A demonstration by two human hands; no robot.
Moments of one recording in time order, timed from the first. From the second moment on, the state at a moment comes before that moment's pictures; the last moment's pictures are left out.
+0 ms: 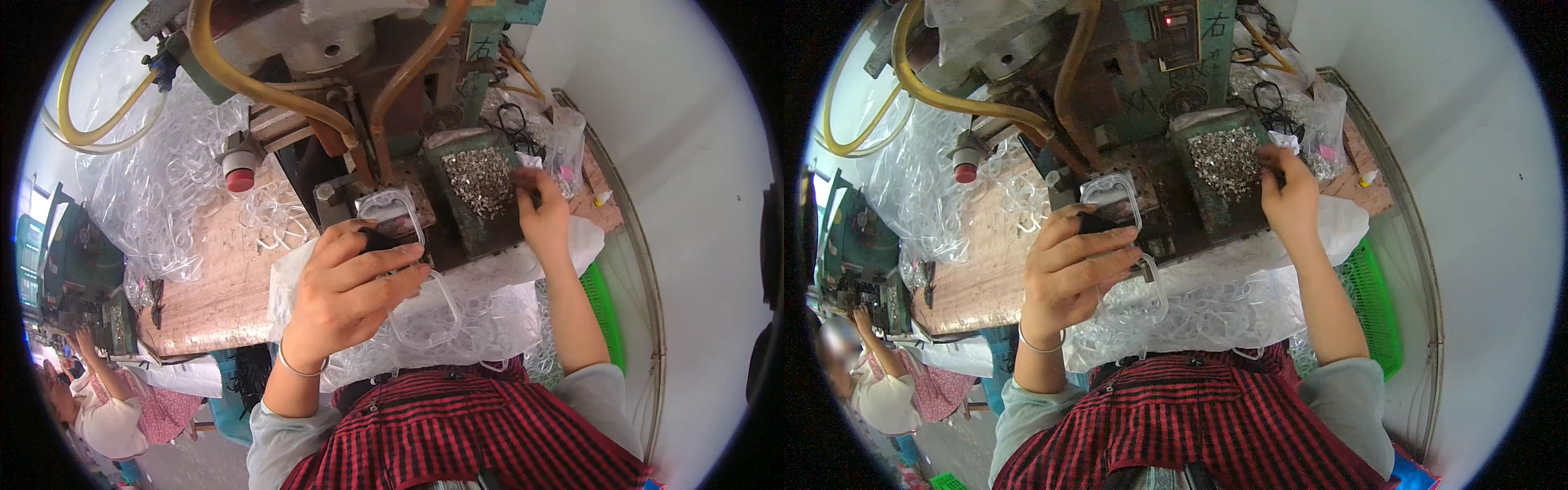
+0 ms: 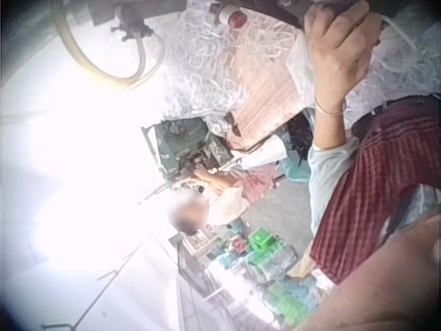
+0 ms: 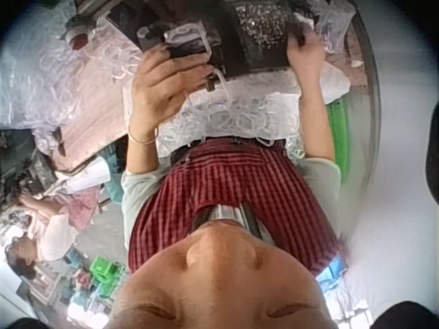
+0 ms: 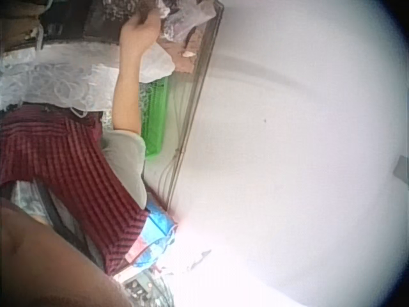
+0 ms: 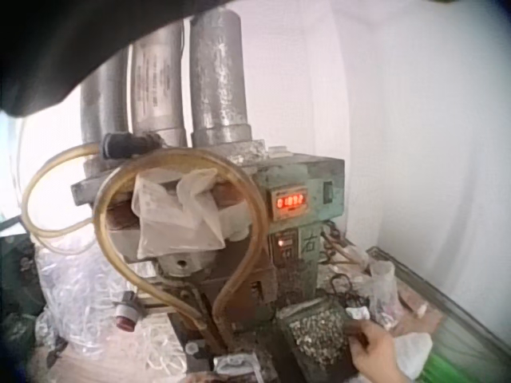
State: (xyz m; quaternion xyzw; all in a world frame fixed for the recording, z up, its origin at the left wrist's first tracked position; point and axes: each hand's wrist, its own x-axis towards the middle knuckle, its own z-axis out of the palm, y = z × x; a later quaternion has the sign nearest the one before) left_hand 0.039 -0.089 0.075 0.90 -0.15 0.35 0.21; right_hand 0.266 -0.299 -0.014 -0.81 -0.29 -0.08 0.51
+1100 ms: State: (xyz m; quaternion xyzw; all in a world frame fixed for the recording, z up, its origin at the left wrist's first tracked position) left_hand 0.020 0.101 -0.011 0.97 0.16 0.16 0.00; right_hand 0.224 -0.296 -0.015 -0.81 -0.24 -0.10 0.53
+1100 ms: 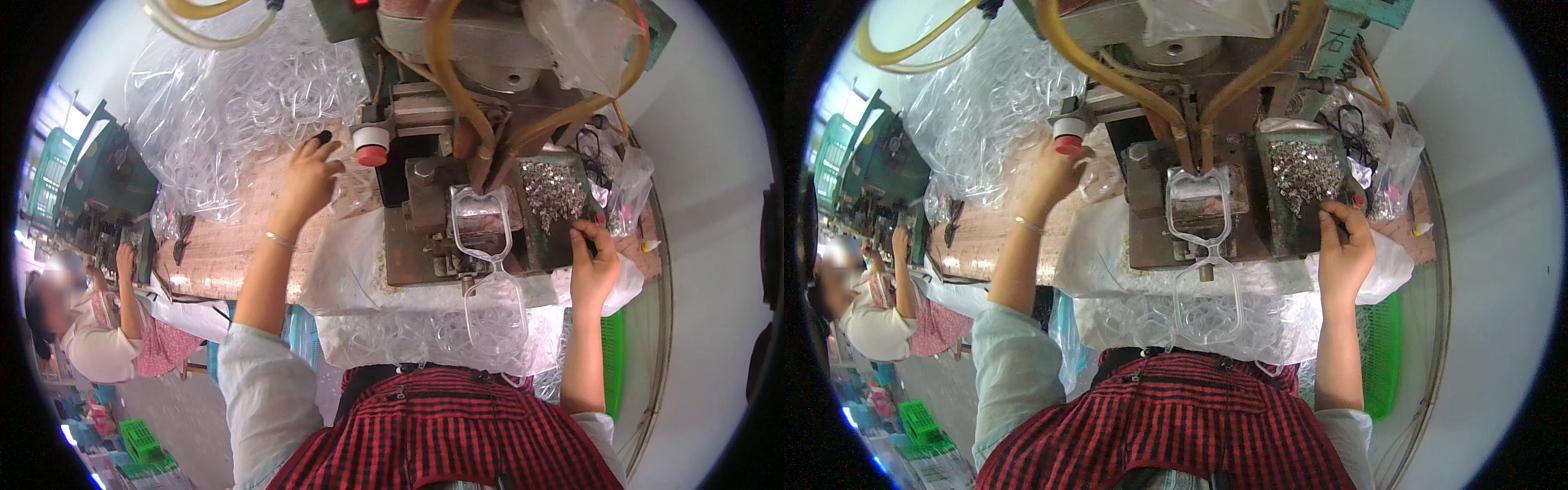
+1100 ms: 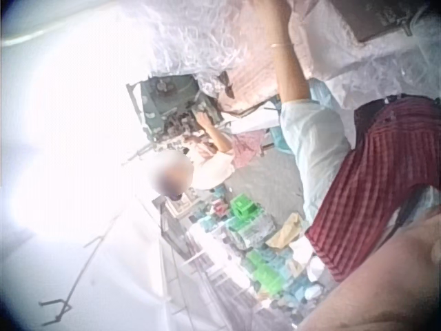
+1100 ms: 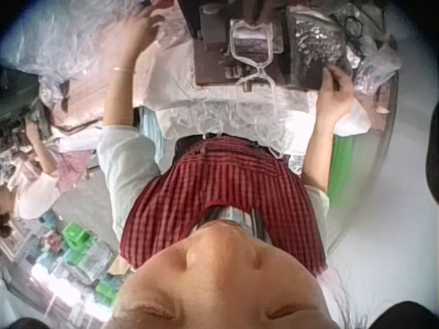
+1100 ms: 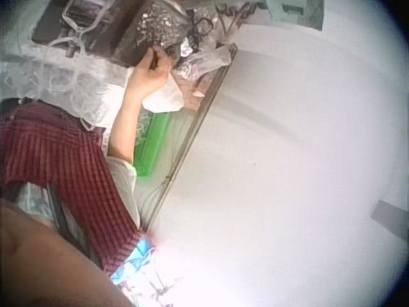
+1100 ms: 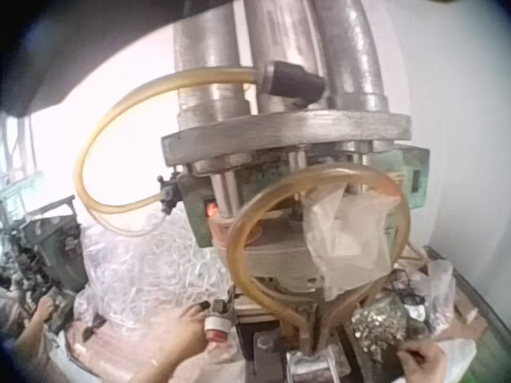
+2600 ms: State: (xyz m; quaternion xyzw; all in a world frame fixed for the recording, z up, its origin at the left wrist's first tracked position) left_hand 0.047 -0.126 0.067 0.45 0.11 0.02 0.88; right_hand 0.233 -0.293 -0.009 -0.79 -0.28 -0.07 0.55
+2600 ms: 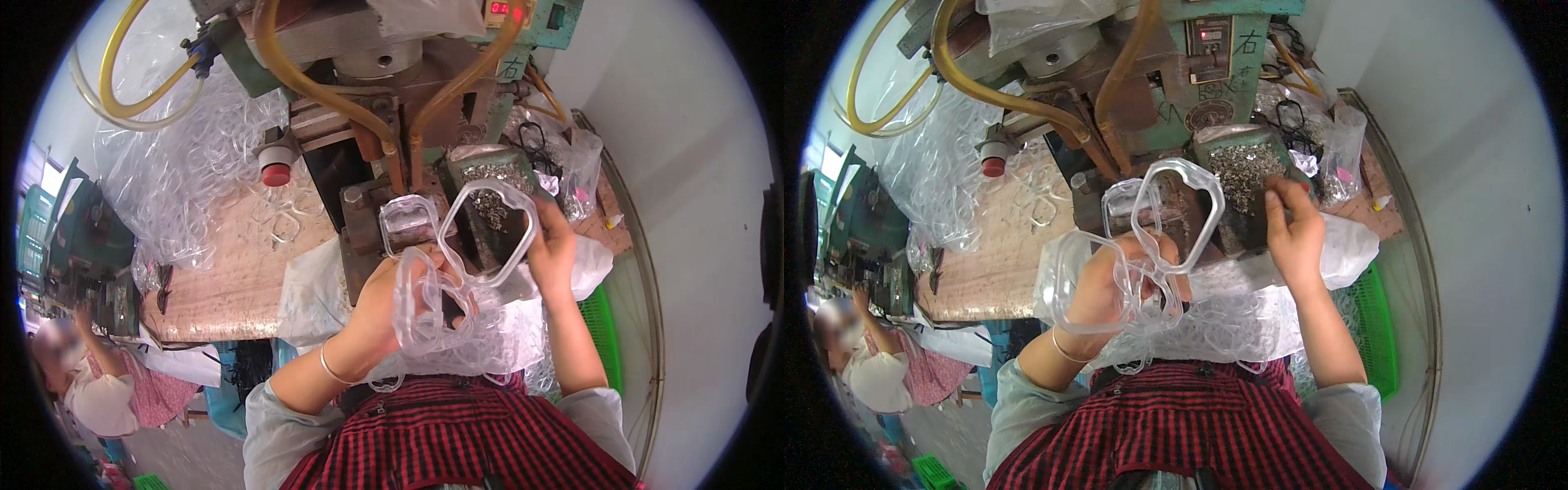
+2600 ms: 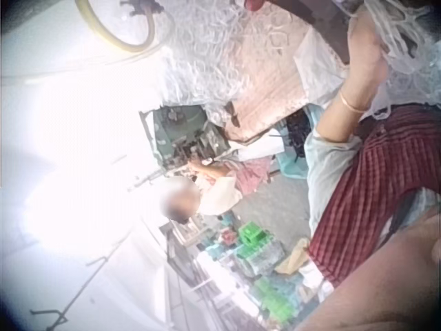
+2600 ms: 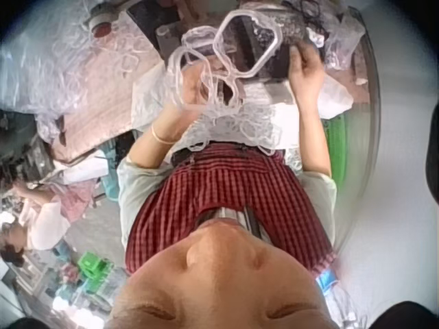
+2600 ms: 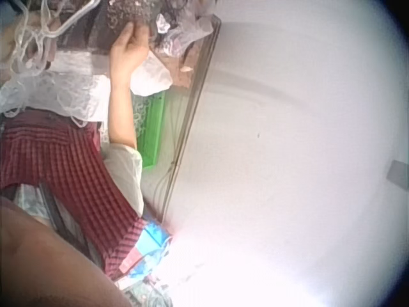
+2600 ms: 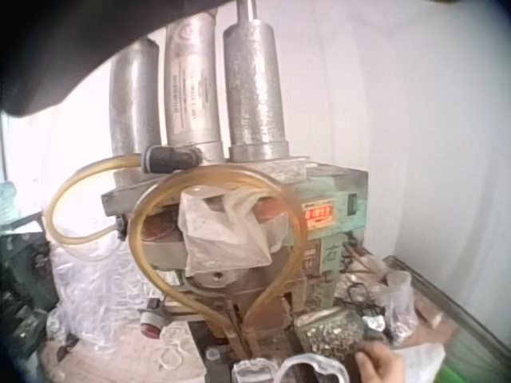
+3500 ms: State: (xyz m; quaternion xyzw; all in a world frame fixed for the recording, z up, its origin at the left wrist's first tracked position) left_hand -0.051 -0.088 0.066 0.74 0.09 0.21 0.63; right_hand 0.235 -0.286 -0.020 -0.86 -0.29 -0.14 0.39
